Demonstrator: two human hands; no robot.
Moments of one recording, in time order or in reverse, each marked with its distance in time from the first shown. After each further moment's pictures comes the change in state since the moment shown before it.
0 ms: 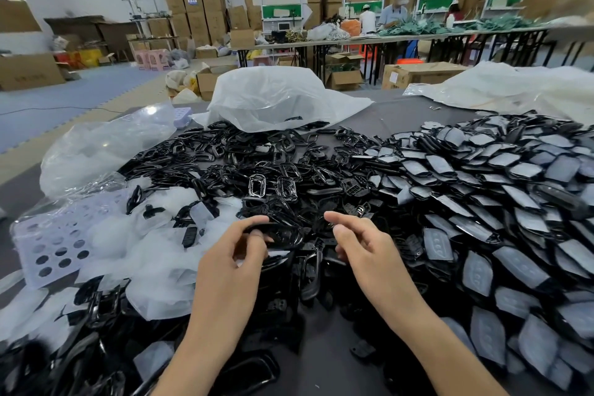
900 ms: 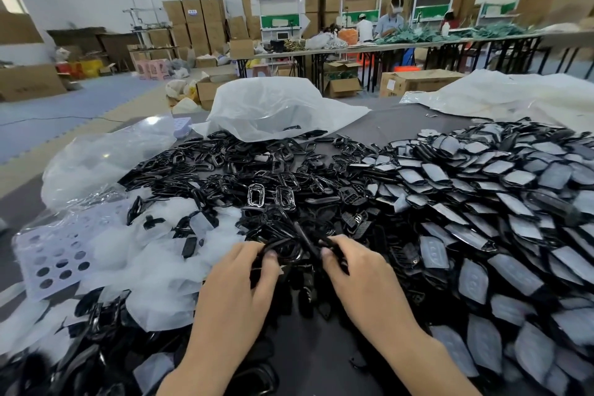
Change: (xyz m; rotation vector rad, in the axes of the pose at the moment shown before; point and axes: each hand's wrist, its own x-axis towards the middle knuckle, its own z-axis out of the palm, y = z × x) left_hand -0.004 -0.009 0.002 0.466 -0.038 0.226; right_hand -0.004 0.006 0.005 -0.743 0.061 -0.208
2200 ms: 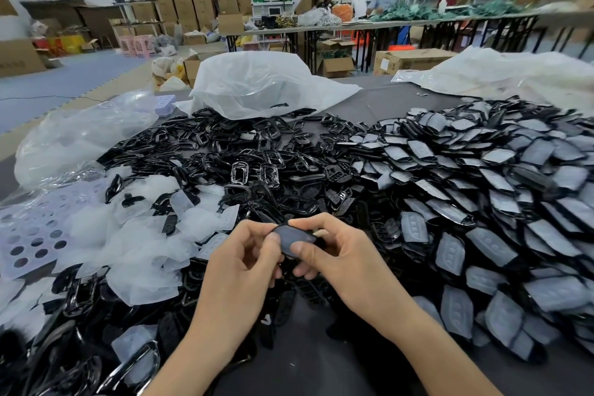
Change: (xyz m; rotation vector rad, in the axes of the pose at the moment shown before) left_hand -0.014 0.030 0.010 -0.611 -0.081 -0.139; right_hand -0.012 -0.007 -0.021 0.819 -0.280 0.034
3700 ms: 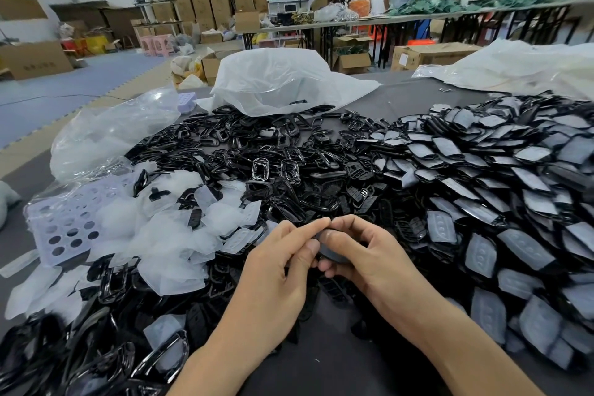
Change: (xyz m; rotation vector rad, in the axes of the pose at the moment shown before) left_hand -0.005 0.005 0.000 0.210 -0.137 0.242; right_hand 0.003 -0.007 0.007 0.478 0.010 0.194
